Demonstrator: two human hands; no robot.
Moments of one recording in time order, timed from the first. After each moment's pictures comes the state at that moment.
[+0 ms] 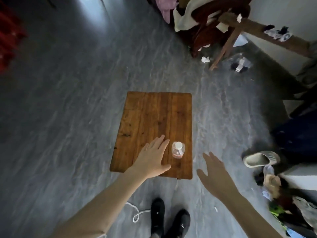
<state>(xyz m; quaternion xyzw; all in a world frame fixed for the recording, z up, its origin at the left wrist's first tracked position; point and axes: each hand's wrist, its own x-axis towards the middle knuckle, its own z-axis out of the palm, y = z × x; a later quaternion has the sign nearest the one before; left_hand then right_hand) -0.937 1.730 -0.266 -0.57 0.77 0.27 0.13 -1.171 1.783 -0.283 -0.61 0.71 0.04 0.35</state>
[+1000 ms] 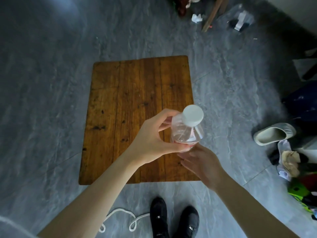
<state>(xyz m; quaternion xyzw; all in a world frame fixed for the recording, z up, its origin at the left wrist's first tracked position) -0.950 1.652 -0.426 -0.46 0.68 0.50 -0.27 -1.127 1.721 -0.473 -0.11 0.62 -0.33 0.70</state>
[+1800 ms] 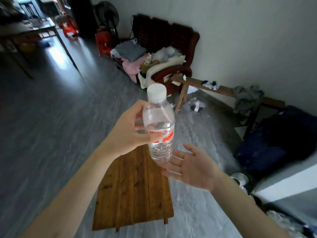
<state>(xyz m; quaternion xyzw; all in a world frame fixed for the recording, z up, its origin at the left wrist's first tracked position) -0.995 1.673 0.039 -0.34 0.75 0.44 -0.36 -1.206 1.745 -0.043 -0.10 0.40 -0.38 0.83</state>
